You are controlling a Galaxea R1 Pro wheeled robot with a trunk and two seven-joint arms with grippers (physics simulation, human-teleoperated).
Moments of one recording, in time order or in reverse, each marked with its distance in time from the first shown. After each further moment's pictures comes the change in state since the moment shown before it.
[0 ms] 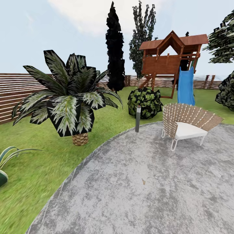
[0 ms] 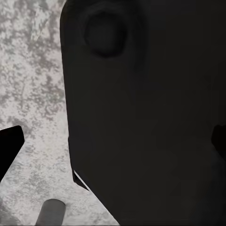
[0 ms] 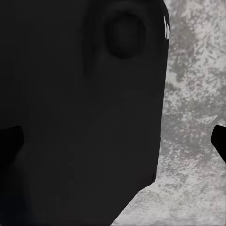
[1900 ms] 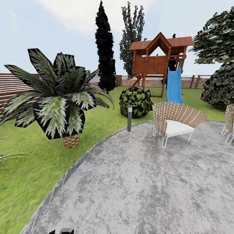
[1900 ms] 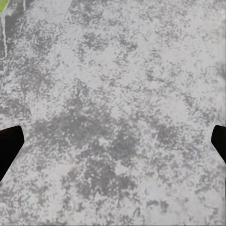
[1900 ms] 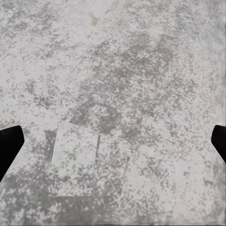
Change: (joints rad) left arm -0.320 0.086 -0.003 -0.290 0.001 -0.127 -0.010; right arm -0.010 -0.077 -0.027 -0.697 -0.003 -0.167 -0.004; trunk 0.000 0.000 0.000
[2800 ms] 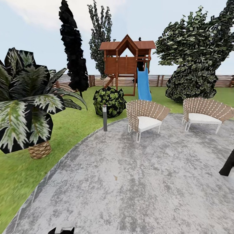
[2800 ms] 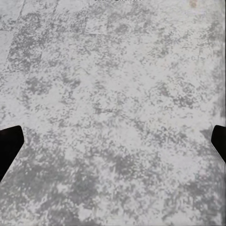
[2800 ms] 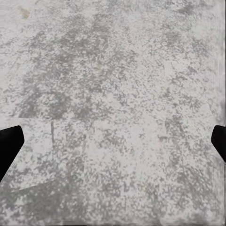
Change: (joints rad) left arm 0.000 -0.004 0.004 0.013 0.007 -0.074 0.003; right arm 0.000 0.002 -0.030 0.001 0.000 0.001 0.003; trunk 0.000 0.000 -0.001
